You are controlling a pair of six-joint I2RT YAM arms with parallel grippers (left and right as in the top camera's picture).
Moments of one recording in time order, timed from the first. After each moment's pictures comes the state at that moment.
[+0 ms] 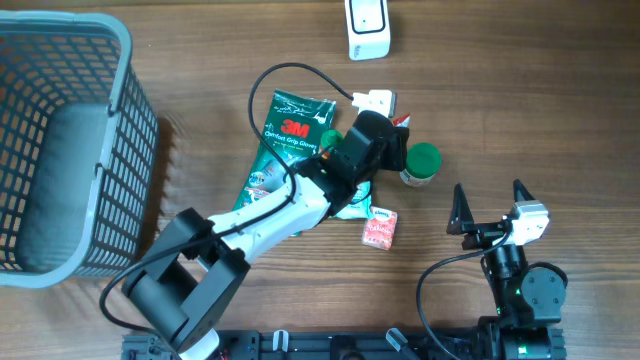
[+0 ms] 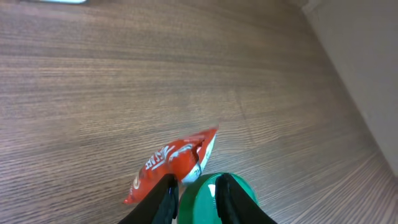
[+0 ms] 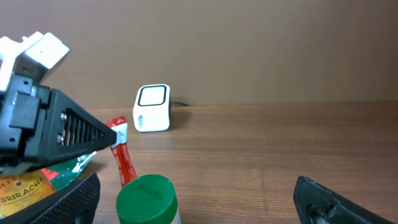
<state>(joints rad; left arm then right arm) -0.79 1.80 1.10 0.16 -0.02 -0.65 0.00 0.01 0.01 0.00 -0.09 0.07</state>
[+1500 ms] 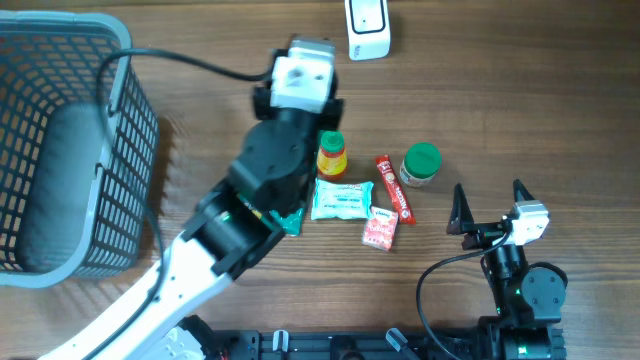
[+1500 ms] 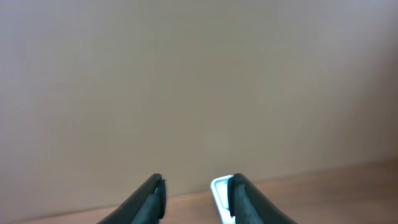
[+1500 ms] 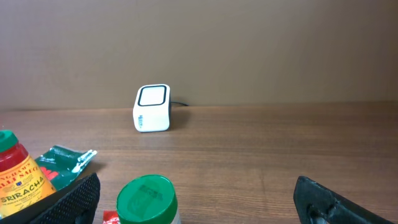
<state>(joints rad) -0.78 1.21 1.16 0.12 -0.67 0.13 0.00 0.01 0.01 0.00 -0.09 0.07</state>
